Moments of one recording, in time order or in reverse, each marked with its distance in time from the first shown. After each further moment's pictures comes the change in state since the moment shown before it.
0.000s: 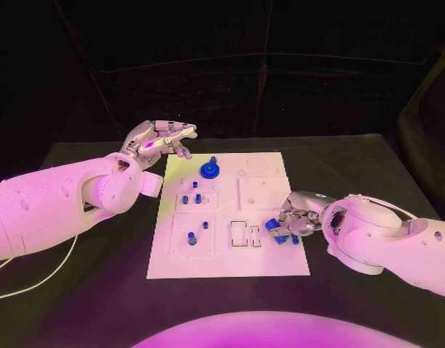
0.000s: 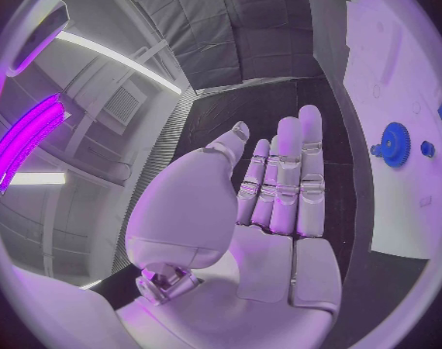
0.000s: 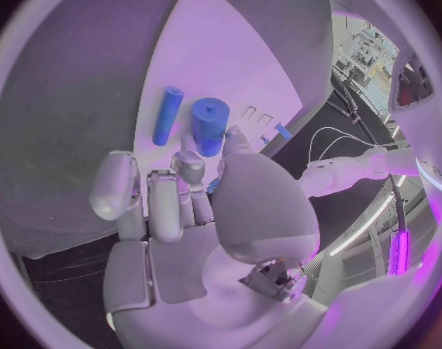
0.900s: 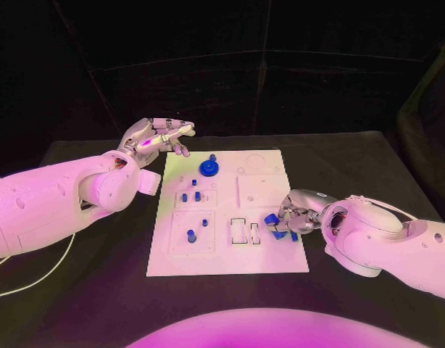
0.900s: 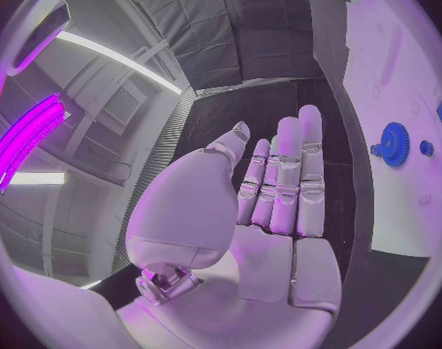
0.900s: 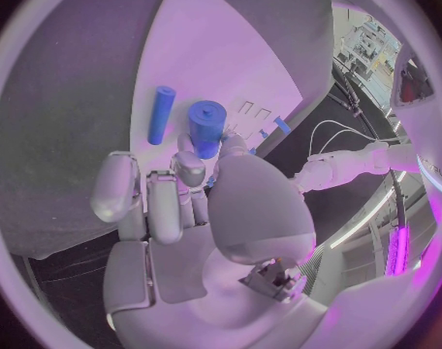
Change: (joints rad) left arm 0.000 -0.009 0.000 0.004 0.000 0.005 -0.003; left_hand 0.004 0.004 0.000 0.000 0.000 0.000 0.000 0.000 0.000 0.000 0.000 0.004 -0.001 -0.004 -0.004 0.000 -0.001 0.000 0.000 0.000 0.000 -0.001; right arm -0.015 -0.009 -0.001 0.024 0.004 -0.073 -0.021; right_hand 0.084 0.090 -0.012 -0.002 0.226 0.010 -0.022 0.047 0.044 0.015 -0.015 -0.001 0.054 0.000 0.000 0.001 0.020 0.000 0.006 -0.006 0.008 0.031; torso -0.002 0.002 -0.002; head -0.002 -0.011
